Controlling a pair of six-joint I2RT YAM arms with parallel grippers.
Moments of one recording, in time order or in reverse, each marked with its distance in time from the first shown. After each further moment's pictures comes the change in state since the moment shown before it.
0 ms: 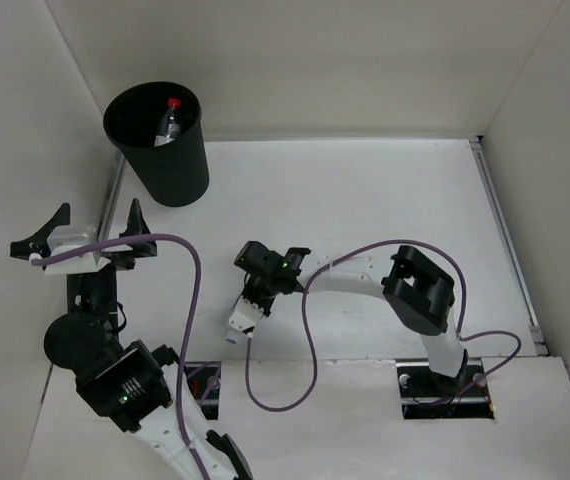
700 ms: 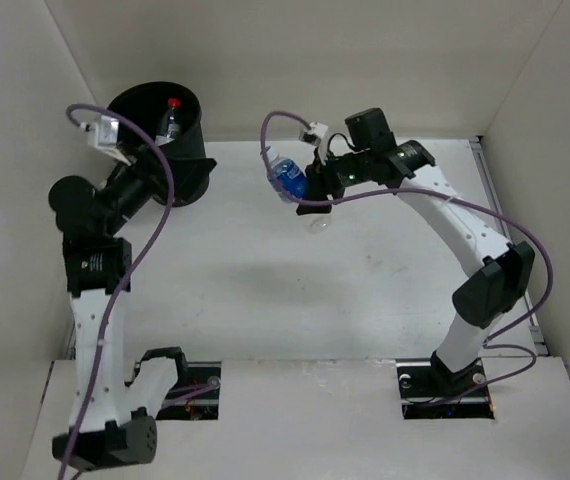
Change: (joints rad) left arm -0.535 0.441 -0.078 0.335 0.241 -0.565; right arm -0.578 -0.248 0.383 -0.325 -0.519 1.321
